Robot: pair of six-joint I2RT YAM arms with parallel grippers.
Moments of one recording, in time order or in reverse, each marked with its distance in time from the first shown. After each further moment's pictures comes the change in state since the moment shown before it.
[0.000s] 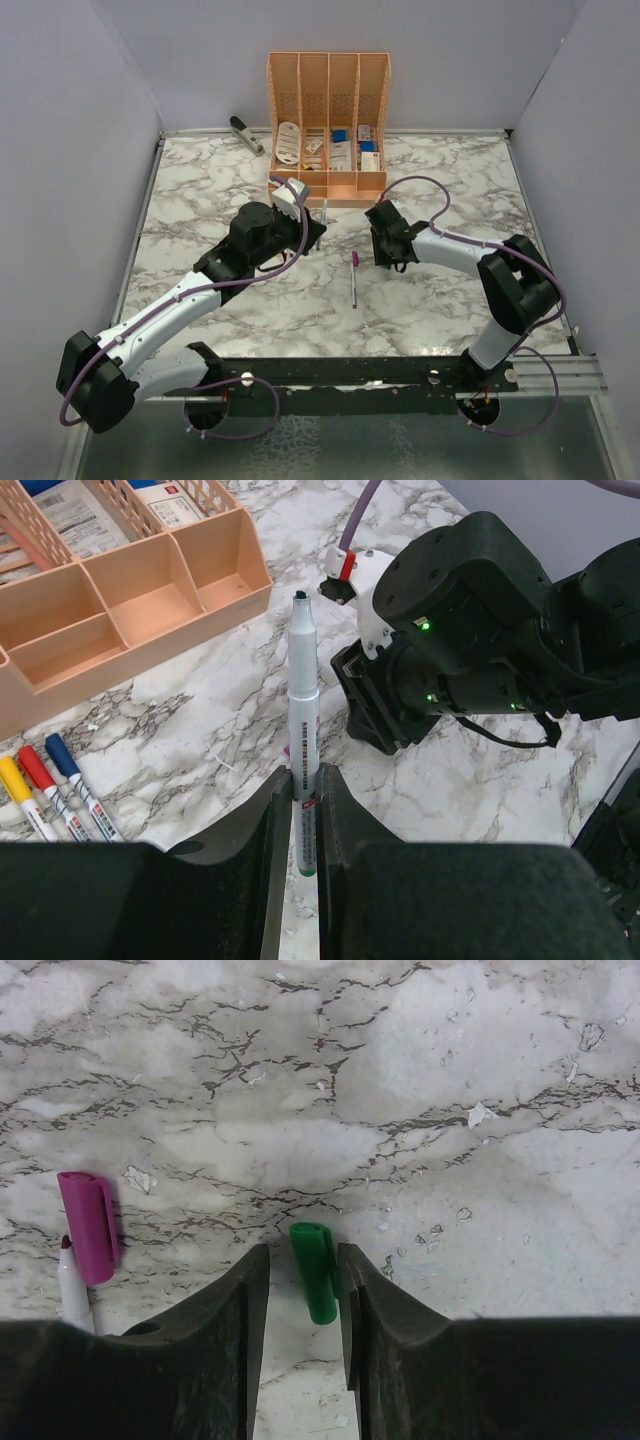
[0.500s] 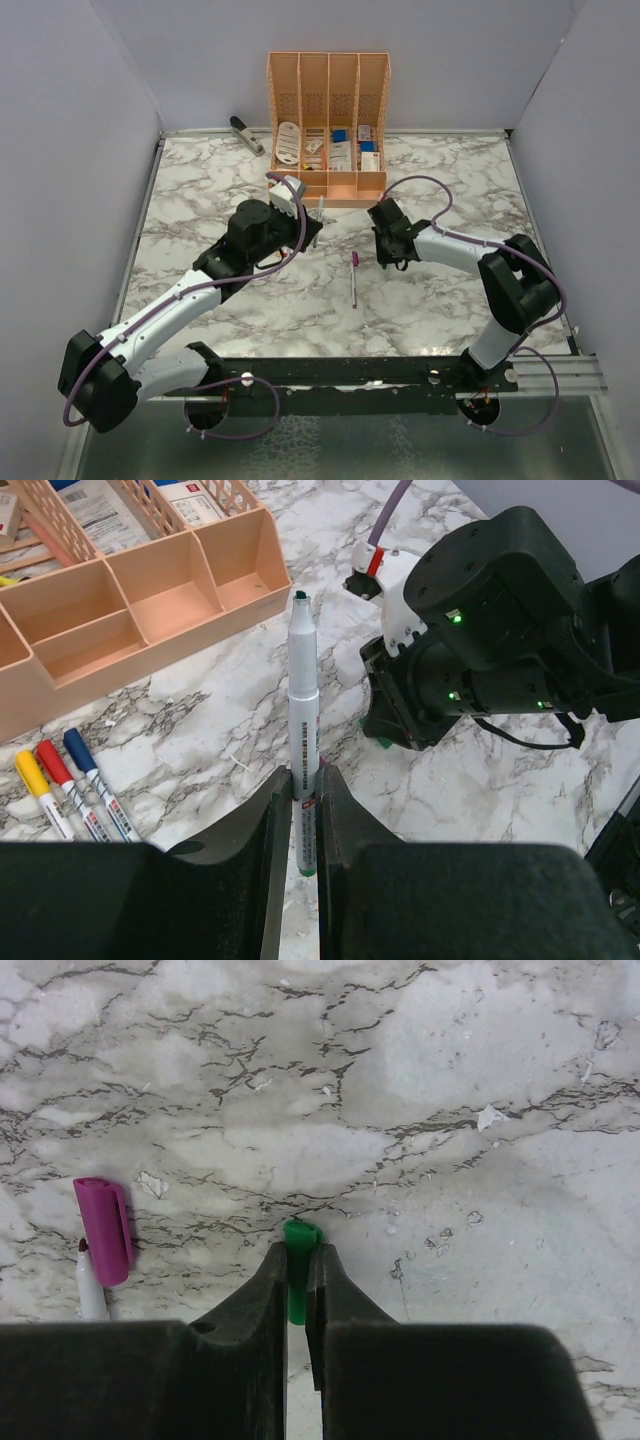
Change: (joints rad) left arm 0.032 0.008 -0.003 0.007 0.006 -0.006; right arm -0.017 0.003 0.000 0.011 -0.040 0.025
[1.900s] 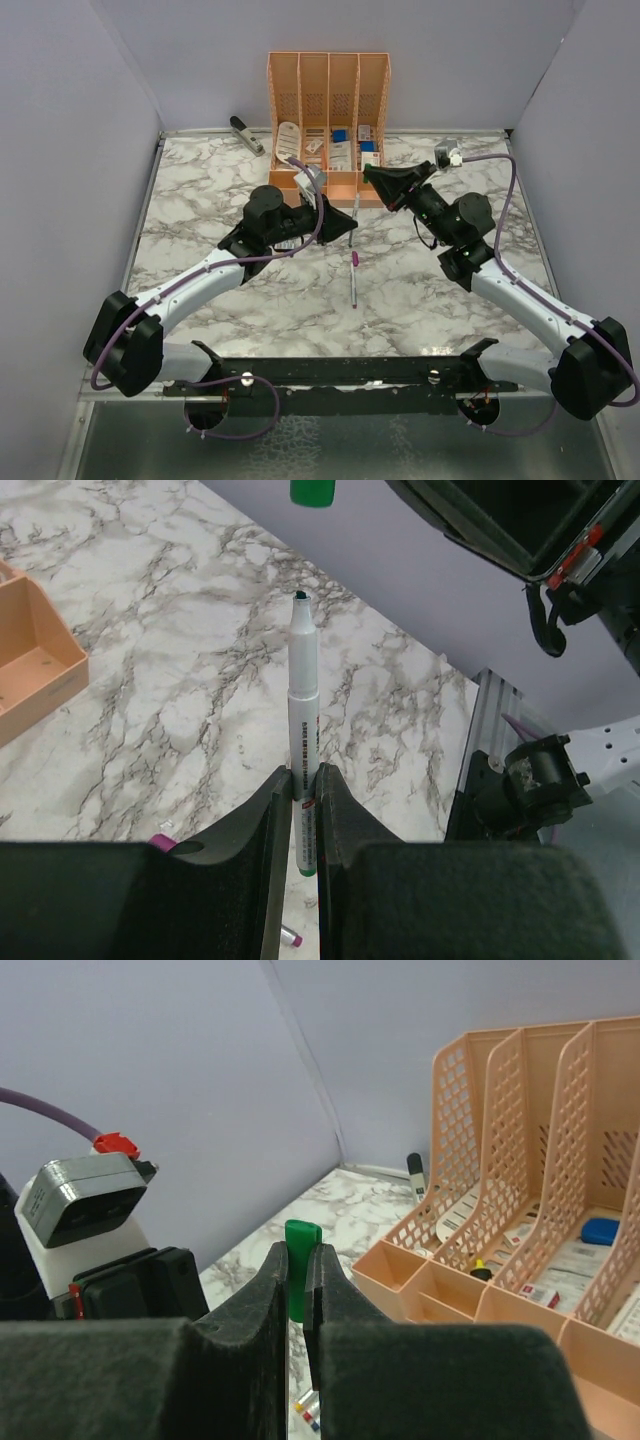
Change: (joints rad) left arm 0.019 0.227 0.056 0.330 0.403 -0.144; right arm -0.066 -0.544 -0.166 1.001 -0.449 -0.058
